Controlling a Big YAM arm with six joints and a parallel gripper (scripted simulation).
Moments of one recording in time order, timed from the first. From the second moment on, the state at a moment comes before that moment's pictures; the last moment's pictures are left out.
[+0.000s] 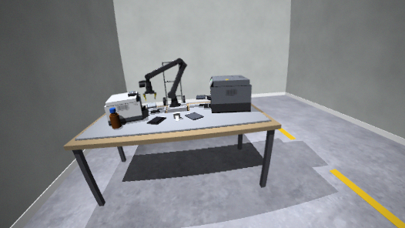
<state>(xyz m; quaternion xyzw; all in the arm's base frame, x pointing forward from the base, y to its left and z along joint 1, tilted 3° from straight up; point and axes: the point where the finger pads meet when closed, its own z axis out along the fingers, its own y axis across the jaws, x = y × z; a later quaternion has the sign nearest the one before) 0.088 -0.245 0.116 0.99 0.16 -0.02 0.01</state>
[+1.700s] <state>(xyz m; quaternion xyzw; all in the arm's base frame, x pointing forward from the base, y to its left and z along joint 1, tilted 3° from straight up) 0.086 -0.244 0.092 0.99 0.16 -0.02 0.01</state>
